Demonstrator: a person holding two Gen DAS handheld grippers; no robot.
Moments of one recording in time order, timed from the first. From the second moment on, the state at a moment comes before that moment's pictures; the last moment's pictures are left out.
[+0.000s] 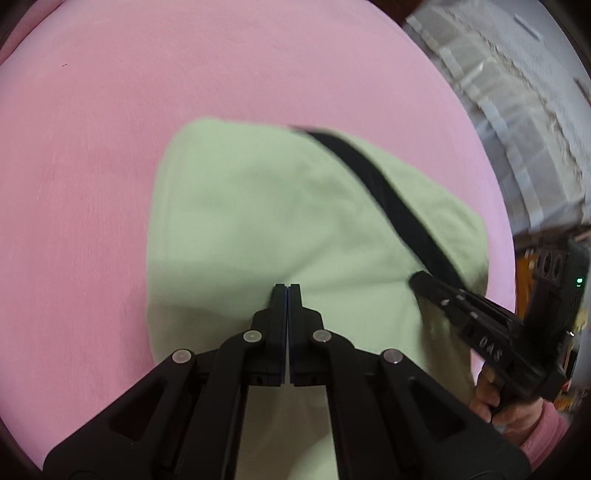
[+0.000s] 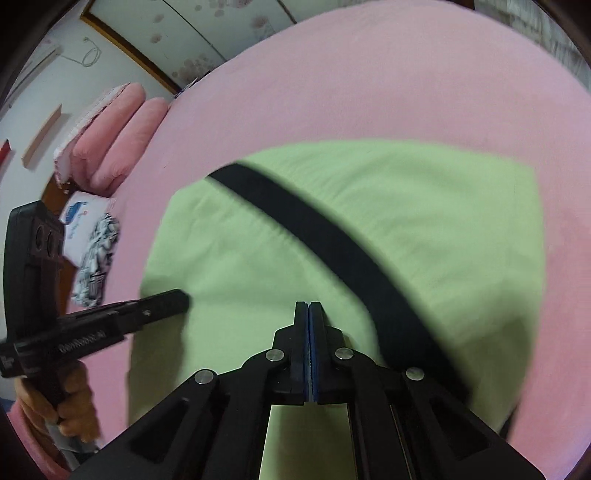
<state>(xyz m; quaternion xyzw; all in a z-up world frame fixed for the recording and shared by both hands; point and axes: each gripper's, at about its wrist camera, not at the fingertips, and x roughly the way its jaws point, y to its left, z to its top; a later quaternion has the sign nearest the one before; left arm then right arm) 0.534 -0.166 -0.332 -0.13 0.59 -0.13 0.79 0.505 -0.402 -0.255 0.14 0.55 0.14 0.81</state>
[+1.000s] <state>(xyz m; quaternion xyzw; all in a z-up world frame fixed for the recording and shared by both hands) 0.606 -0.116 -0.338 -0.23 0.58 -0.10 0.78 0.586 -0.418 -0.272 0.22 0.52 0.11 0.82</state>
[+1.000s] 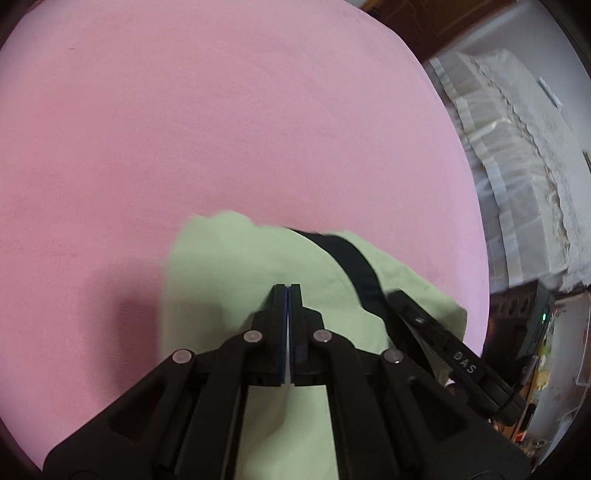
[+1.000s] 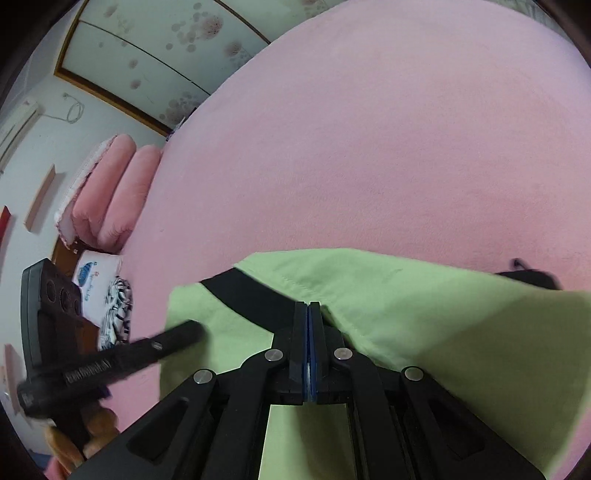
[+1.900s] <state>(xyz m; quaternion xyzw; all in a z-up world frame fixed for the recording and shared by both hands) 0.460 -0.119 -0.319 -0.17 0.62 -0.10 0.76 0.445 -0.481 -0.240 0.16 0.60 0.09 0.78</state>
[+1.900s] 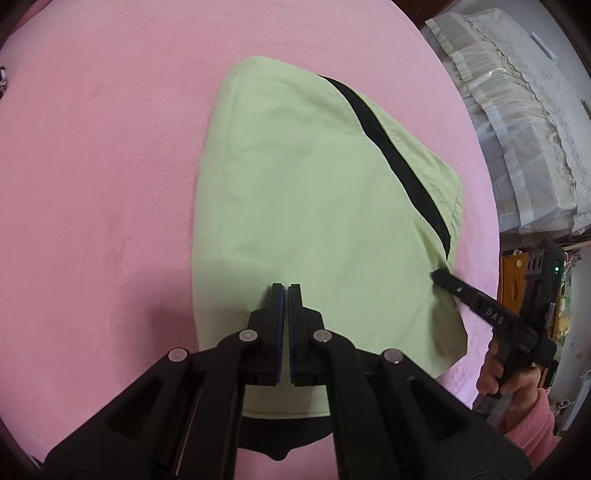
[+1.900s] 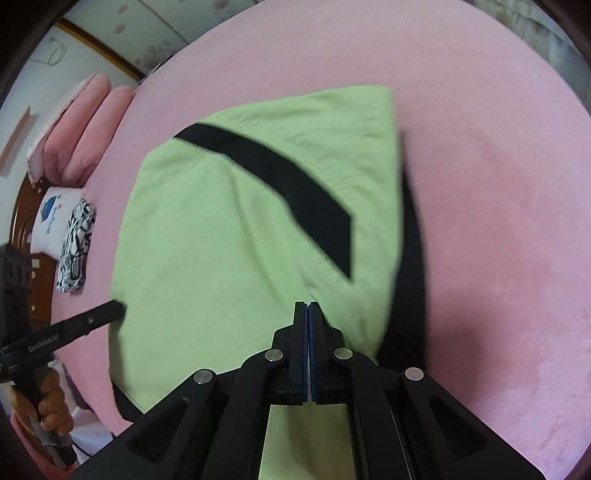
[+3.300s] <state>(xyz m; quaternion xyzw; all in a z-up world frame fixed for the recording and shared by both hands) 0.319 -0.178 -0.211 -0.02 0.65 0.02 0.76 0.316 -0.389 -0.129 0.04 0.61 0.06 0.79</state>
